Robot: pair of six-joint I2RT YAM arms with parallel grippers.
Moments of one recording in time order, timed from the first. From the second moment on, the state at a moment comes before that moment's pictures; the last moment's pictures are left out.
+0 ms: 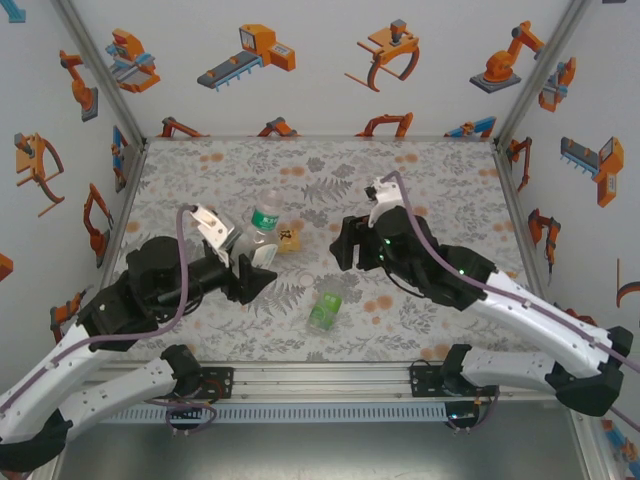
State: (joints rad) left arm -0.93 0.65 0.97 -0.57 0.02 -0.13; right arm 1.01 1.09 1.18 -0.62 0.30 0.53
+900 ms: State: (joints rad) left arm -0.93 0.48 0.99 -0.59 -0.11 -0.14; right arm 0.96 1.84 1.50 -0.76 0.04 0.57
